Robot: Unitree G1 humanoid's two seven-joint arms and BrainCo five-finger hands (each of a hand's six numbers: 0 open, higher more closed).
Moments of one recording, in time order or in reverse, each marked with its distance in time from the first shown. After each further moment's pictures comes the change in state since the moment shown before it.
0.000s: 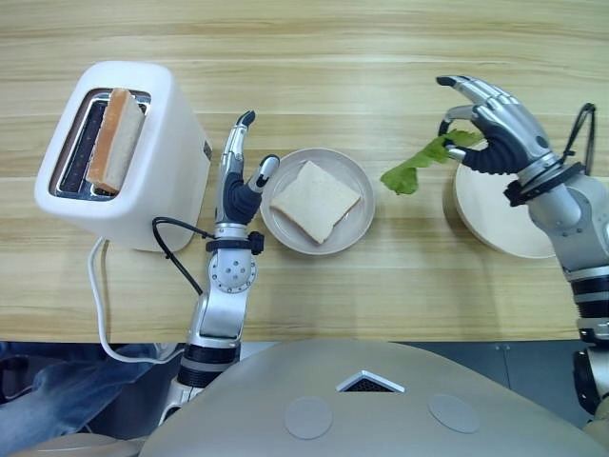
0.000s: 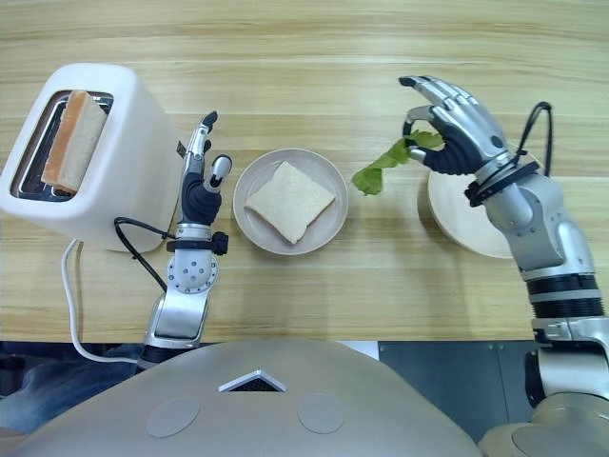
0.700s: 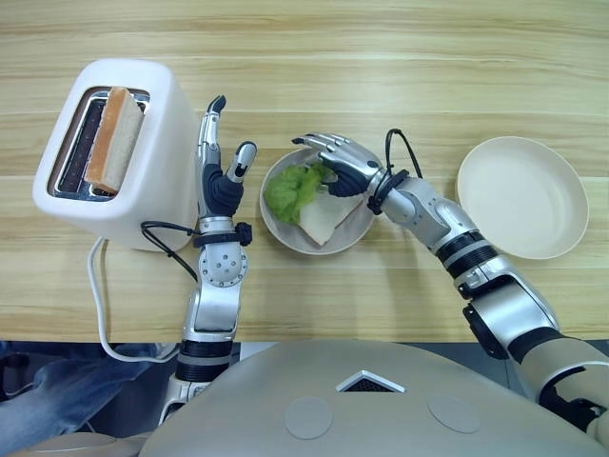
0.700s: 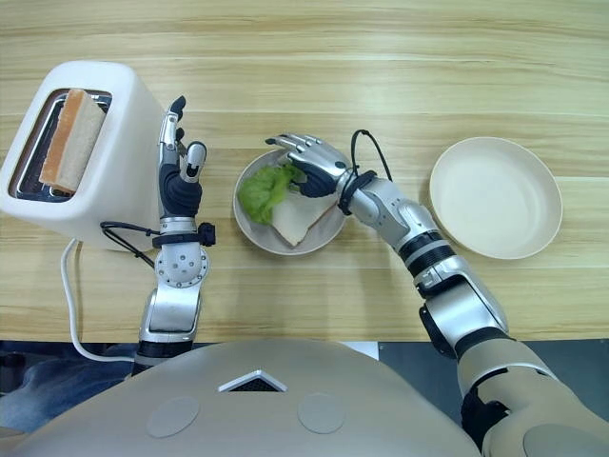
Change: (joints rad) left arm -0.017 -0.009 0.076 0.001 0.002 -0.019 0.054; right arm -0.276 0.408 0.413 0.443 -0.301 -0.041 -0.109
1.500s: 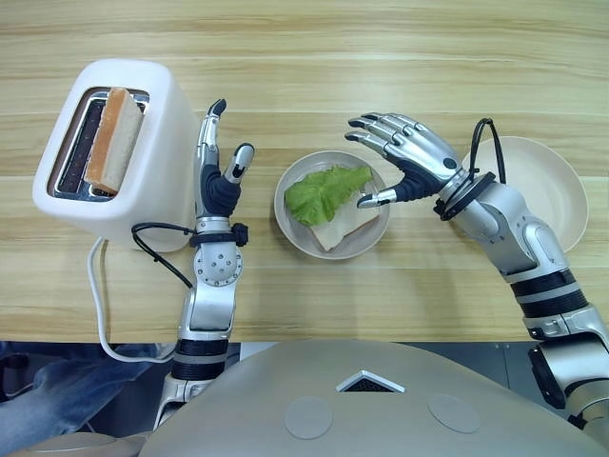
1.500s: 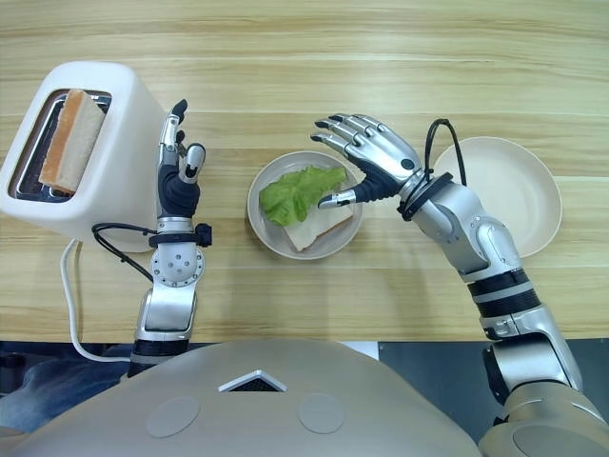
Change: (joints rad) left arm -0.005 0.017 0.016 -0.006 -0.013 -0.011 -0.042; right arm 0.269 -0.260 -0.257 -0.548 0.090 0.090 0.133
